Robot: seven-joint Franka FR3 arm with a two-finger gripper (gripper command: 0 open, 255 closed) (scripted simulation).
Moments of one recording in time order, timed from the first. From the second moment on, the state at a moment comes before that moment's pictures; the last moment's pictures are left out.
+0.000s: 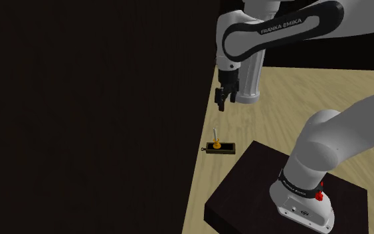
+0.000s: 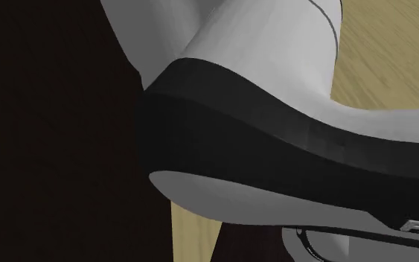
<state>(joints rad) -0.05 -0.62 0.01 -2.53 0.00 1.81 -0.02</state>
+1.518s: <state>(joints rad) -0.18 0.17 -0.08 -2.41 -0.18 2.49 0.02</state>
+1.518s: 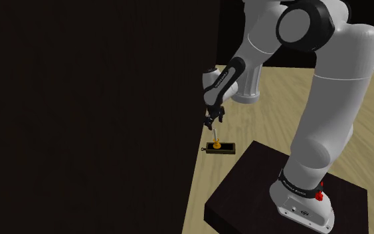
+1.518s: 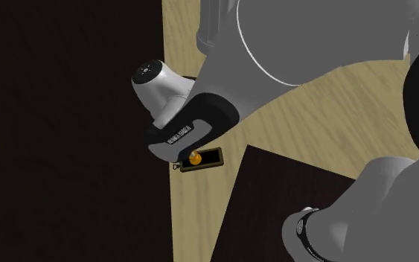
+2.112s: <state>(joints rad) -0.18 0.28 -0.08 -2.40 -0.19 2.59 0.04</state>
